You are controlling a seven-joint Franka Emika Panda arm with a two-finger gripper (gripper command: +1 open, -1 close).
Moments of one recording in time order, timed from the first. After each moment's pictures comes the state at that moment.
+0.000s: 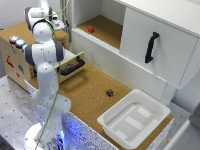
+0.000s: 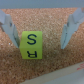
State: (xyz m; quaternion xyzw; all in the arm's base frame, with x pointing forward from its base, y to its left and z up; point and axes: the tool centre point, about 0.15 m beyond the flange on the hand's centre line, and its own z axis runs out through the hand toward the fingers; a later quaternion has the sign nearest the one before) arm 0.358 0.459 0.433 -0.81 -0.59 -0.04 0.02
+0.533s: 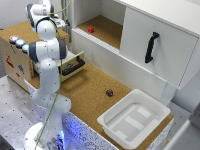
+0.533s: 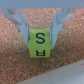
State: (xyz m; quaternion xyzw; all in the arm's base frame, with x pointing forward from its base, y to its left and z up) arm 0.349 0.456 0.434 -0.81 -0.58 -0.01 0.01
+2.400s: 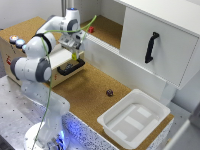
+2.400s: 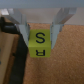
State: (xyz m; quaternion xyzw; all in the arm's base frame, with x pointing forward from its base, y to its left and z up) arm 0.330 0.077 0.406 -1.00 -0.01 -0.02 -0.03
